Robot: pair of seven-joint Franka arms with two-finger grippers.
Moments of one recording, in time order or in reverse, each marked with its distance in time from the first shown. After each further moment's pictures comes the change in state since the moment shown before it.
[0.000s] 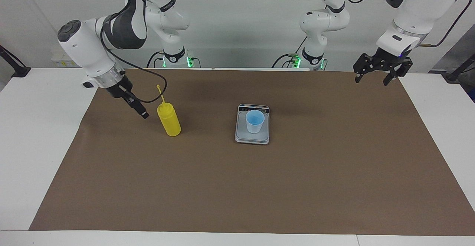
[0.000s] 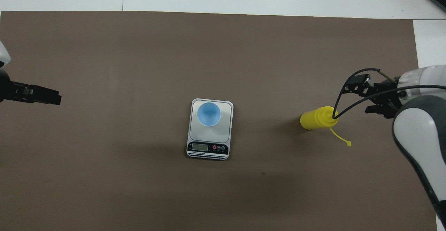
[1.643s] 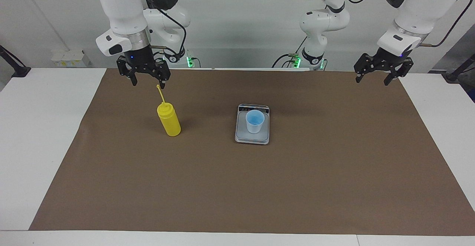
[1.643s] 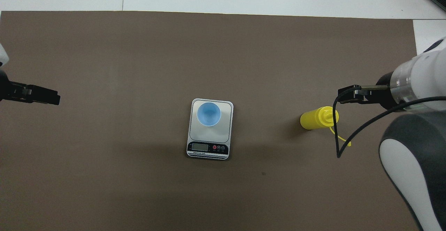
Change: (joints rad) left arm 0.000 -0.002 0.001 0.000 0.000 0.002 0.005; right arm 0.079 -0.011 -0.001 0.249 -0.104 -0.283 -0.206
